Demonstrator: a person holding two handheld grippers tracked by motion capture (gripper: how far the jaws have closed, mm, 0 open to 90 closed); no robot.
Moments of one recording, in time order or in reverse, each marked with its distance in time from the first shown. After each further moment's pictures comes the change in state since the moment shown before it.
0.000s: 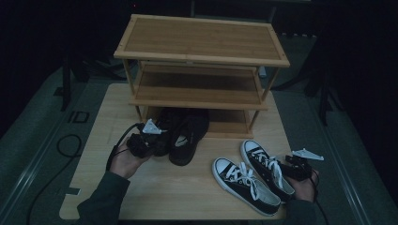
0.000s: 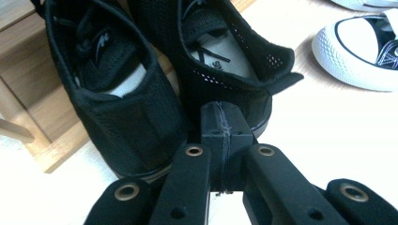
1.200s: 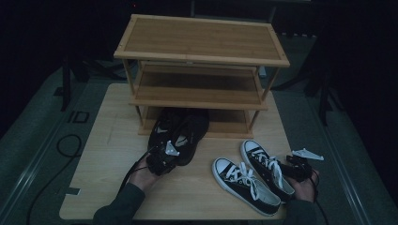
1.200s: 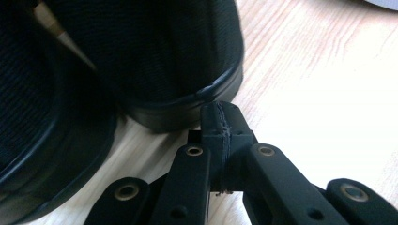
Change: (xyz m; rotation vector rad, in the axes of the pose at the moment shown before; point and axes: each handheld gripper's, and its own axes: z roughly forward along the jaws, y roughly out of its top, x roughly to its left) left arm -0.040 -0.028 0.076 0.127 -0.045 0.074; right arm 0.000 0.000 0.000 0.002 -0.014 0.002
